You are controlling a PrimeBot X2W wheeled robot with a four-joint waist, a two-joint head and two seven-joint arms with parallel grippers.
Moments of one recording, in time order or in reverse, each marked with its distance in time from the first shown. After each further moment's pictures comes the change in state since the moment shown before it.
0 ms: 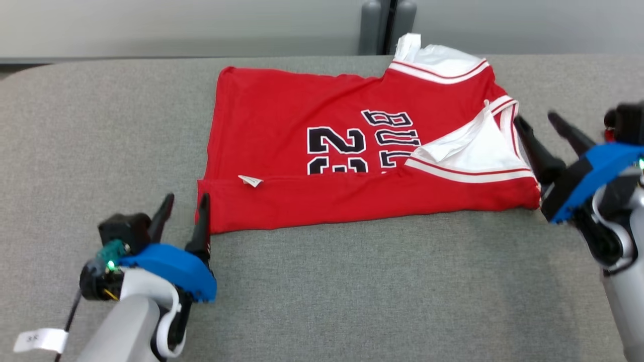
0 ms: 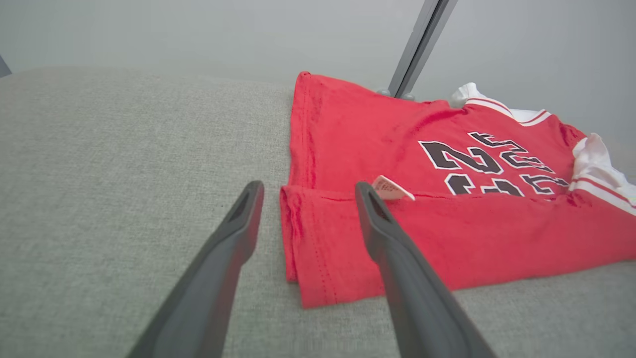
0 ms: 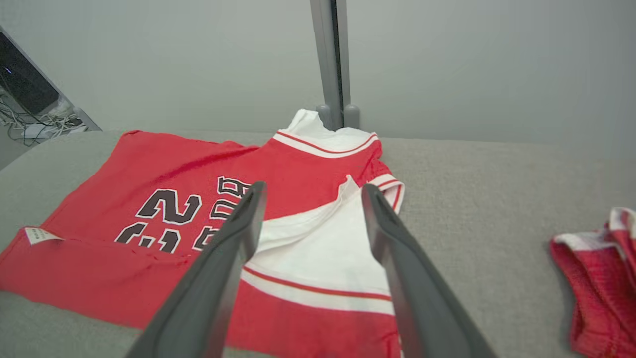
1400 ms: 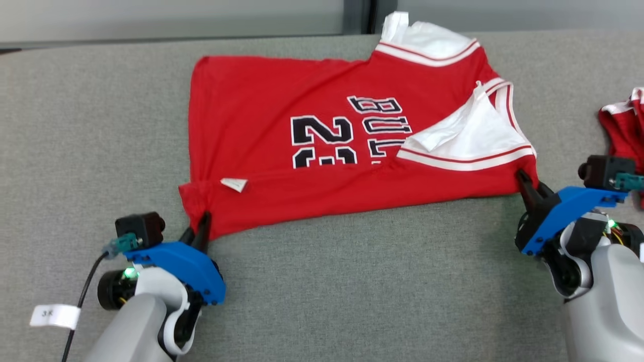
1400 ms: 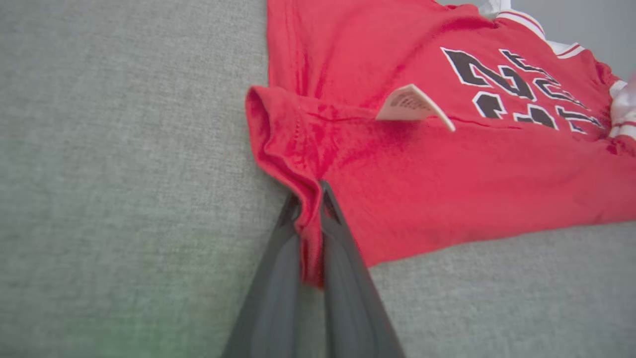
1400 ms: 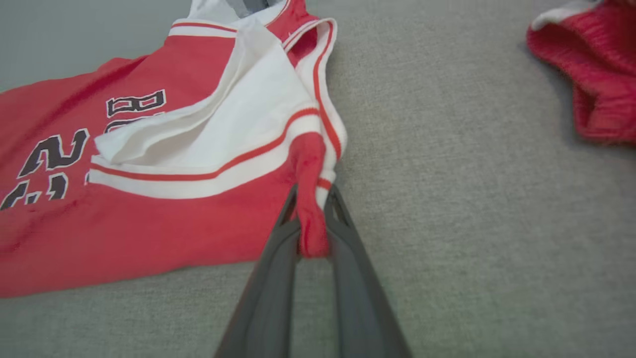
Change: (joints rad) left arm -0.027 -0.043 -0.028 0.130 -0.085 -0.011 0.135; right arm 0.074 0.263 -0.308 0.175 -0.281 0.000 0.047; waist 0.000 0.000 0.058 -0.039
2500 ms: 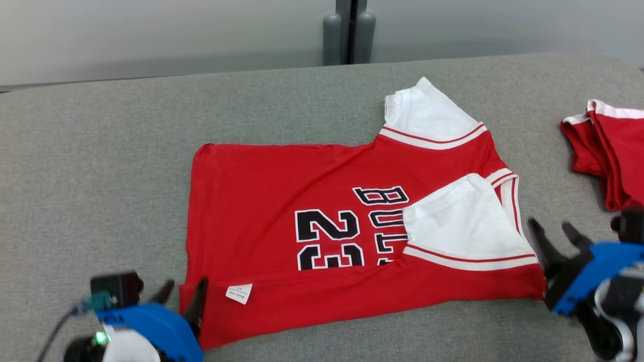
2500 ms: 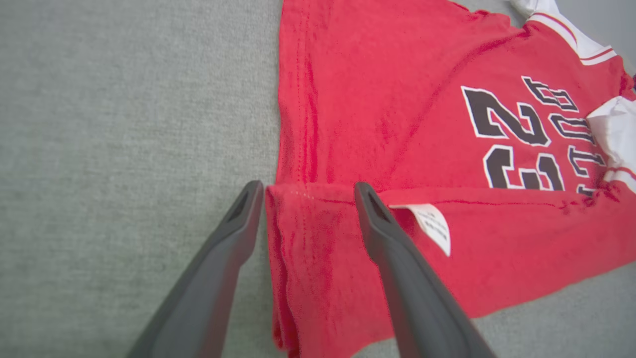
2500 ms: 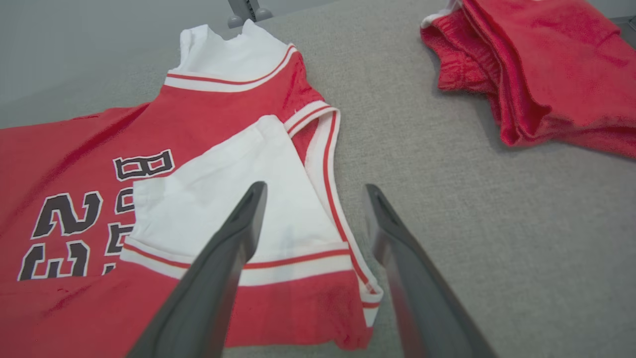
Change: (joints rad) left arm 0.394 0.188 0.015 -0.557 -0.065 0.194 0.221; right arm 0.384 0.038 -0.072 -0.520 0.037 0.000 0.243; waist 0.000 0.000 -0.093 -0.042
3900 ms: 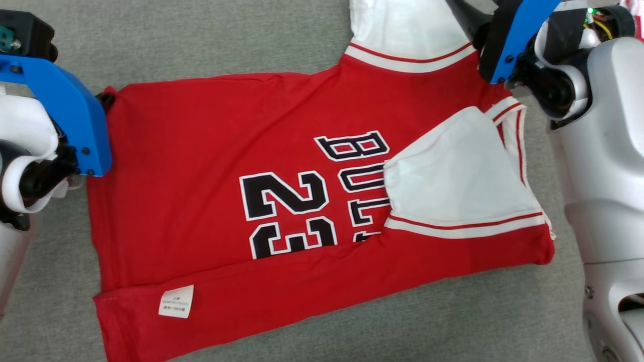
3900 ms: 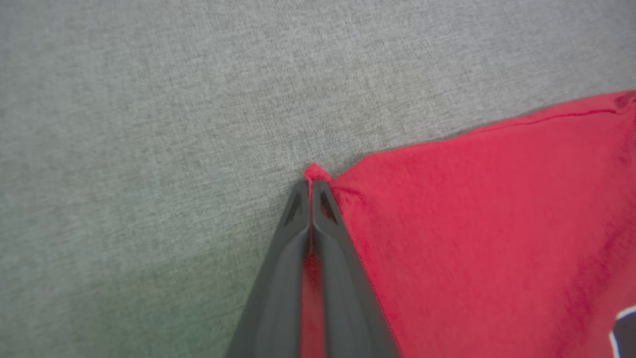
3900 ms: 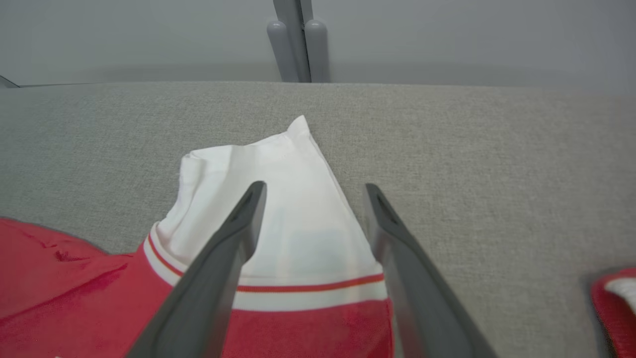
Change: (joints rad) left arm -0.790 0.203 -0.044 0.192 0.002 -0.142 0.607; right arm -0.965 -0.076 0.374 0.602 0.085 0.000 0.019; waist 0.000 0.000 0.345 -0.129
